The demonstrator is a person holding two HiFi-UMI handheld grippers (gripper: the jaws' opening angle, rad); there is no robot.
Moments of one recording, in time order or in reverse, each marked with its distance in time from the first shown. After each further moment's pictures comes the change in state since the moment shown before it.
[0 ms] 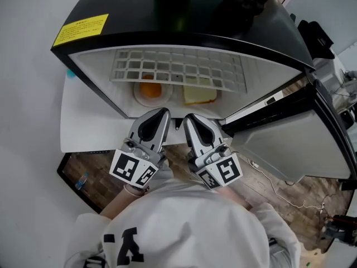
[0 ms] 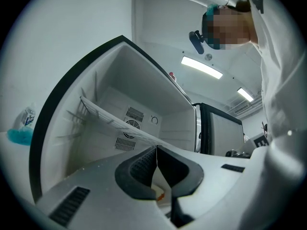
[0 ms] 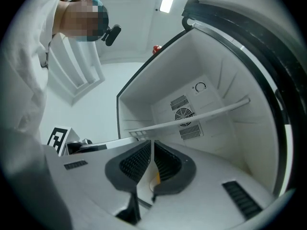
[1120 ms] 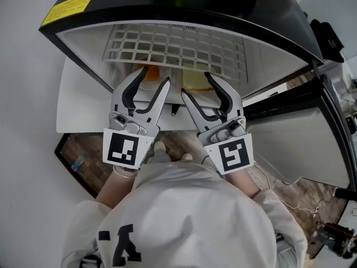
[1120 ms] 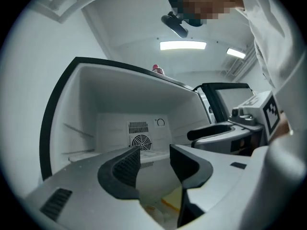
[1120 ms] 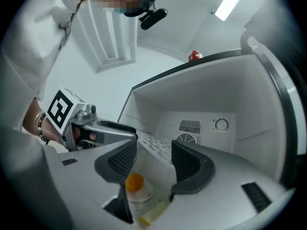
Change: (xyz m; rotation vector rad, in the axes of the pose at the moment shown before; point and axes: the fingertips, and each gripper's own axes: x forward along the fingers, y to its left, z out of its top) left arm 0.029 0.006 0.038 0.405 0.104 0.155; right arm 0.026 -0.007 0.057 -0.485 0.087 0.111
